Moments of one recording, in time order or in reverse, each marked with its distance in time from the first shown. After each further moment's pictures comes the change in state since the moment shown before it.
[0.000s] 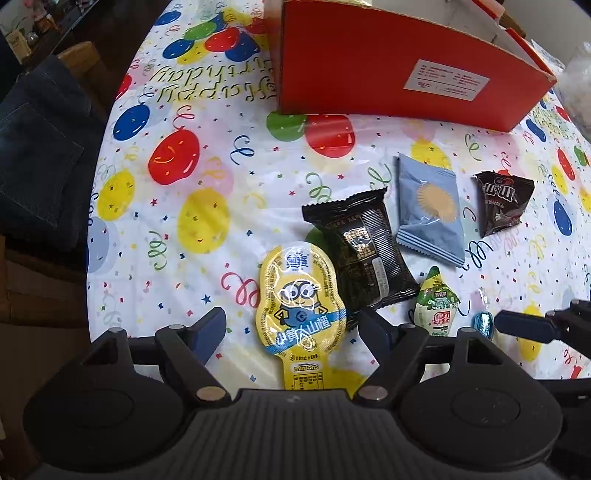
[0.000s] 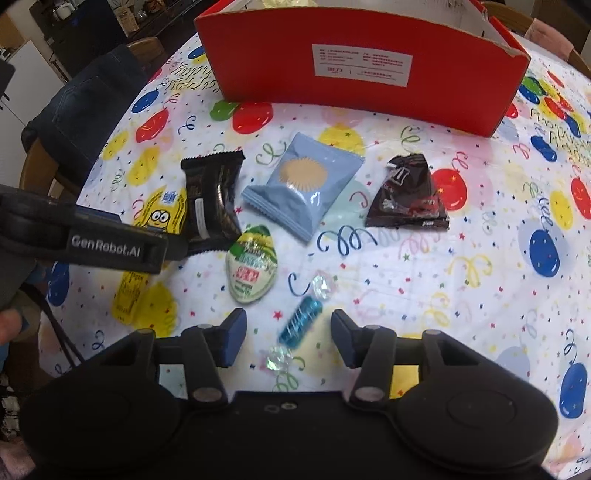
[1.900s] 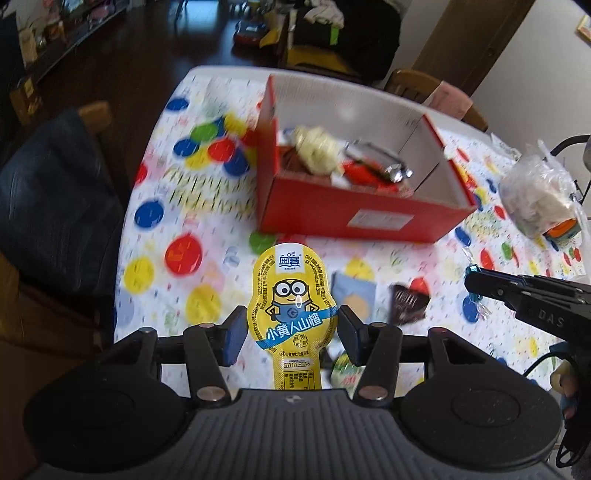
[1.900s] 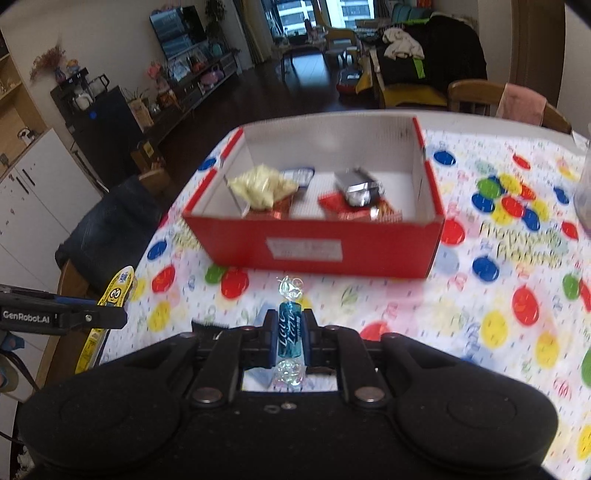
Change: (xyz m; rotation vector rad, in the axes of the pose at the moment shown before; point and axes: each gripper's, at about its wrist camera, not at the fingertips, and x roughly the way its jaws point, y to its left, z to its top) left arm -0.117 0.015 0.038 -0.104 -0.213 -0.161; right arm -0.105 -0.073 0.070 0.058 -0.319 0.089
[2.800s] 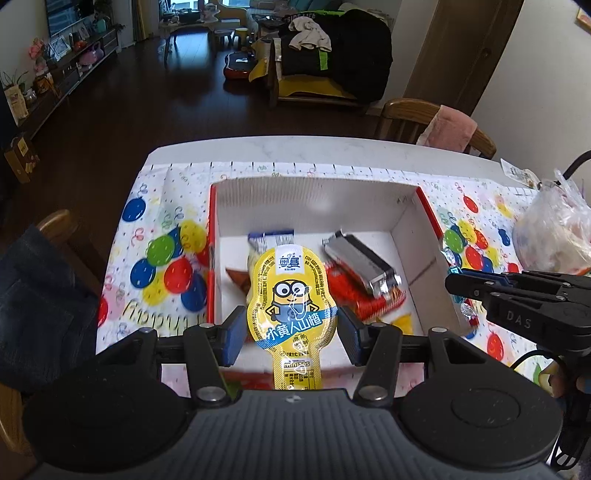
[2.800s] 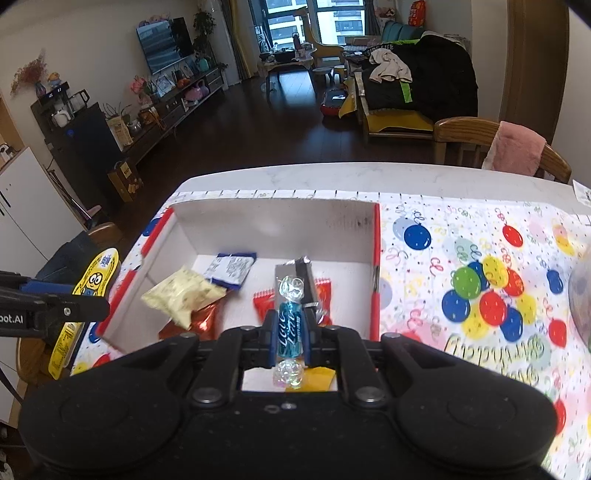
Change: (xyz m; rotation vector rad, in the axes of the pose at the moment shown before) left arm 0.051 -0.072 0.138 0.088 -0.064 0.083; right arm 0.064 -0.064 0.110 -0.029 -0.025 -0.052
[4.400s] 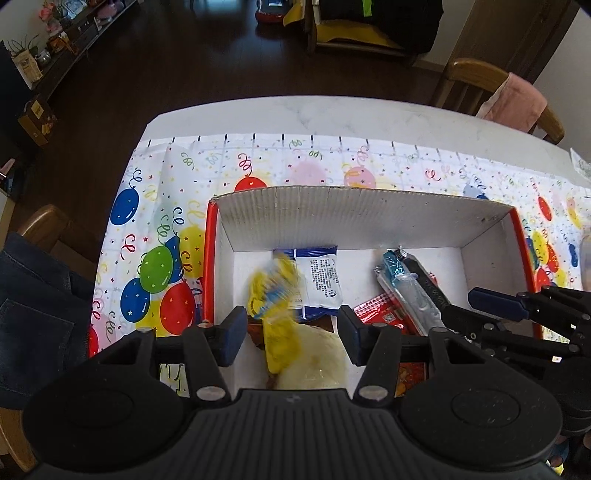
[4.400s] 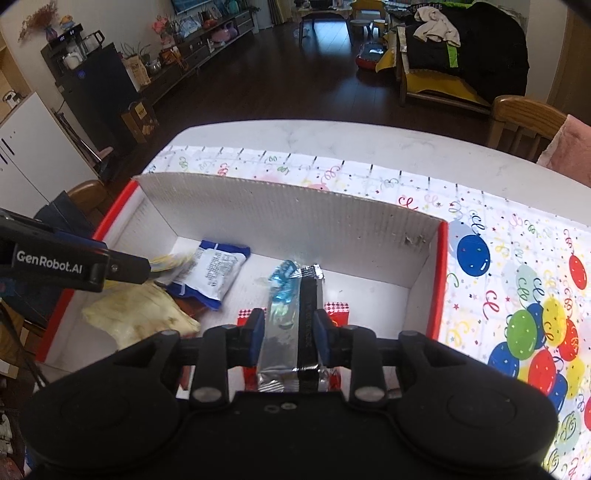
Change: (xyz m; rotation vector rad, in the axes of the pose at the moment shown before) left arm 0.111 0.012 0.073 -0.050 0.201 0.110; right arm 0.095 -0.003 0.047 -0.090 0.175 0.070
